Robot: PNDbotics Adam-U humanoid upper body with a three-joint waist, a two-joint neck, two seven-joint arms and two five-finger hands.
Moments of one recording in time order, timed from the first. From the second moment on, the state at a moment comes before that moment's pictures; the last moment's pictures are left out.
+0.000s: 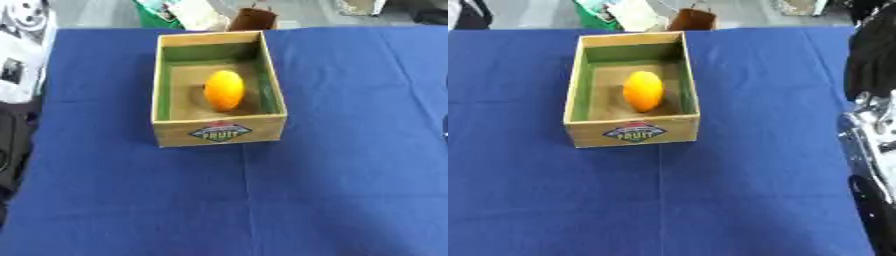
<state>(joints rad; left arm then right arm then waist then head) -0.96 0.36 -0.06 -1.59 -0.74 0.11 0.07 -0.38 -0.47 -0.03 -1.99 -0.19 -0.18 -0.37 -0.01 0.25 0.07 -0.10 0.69</state>
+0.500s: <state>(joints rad) -0.69 0.44 0.05 -1.87 -0.49 0.21 0.32 -0.38 -0.47 -0.04 -1.99 -0.18 -0.20 -0.39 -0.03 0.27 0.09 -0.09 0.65</state>
